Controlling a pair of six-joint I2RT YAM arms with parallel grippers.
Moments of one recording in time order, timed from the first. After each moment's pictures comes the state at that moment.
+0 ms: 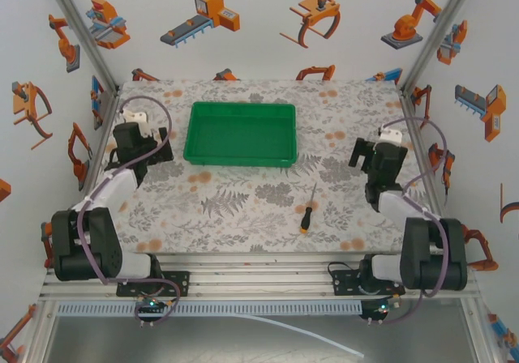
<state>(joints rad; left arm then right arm) 0.00 1.38 0.81 -0.04 -0.04 -0.06 -0.02 1.27 0.53 0.34 0.21 0.11</state>
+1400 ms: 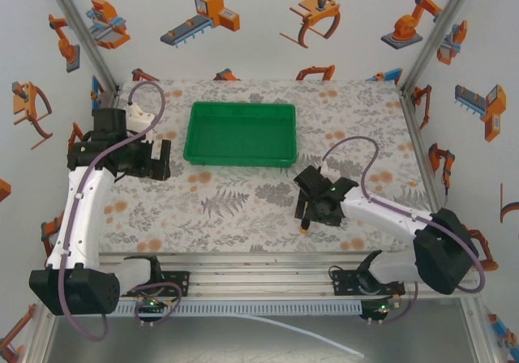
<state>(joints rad) -0.04 1.16 1.25 -1.05 0.15 0.20 0.76 1.32 0.74 -0.72 0.23 0.91</state>
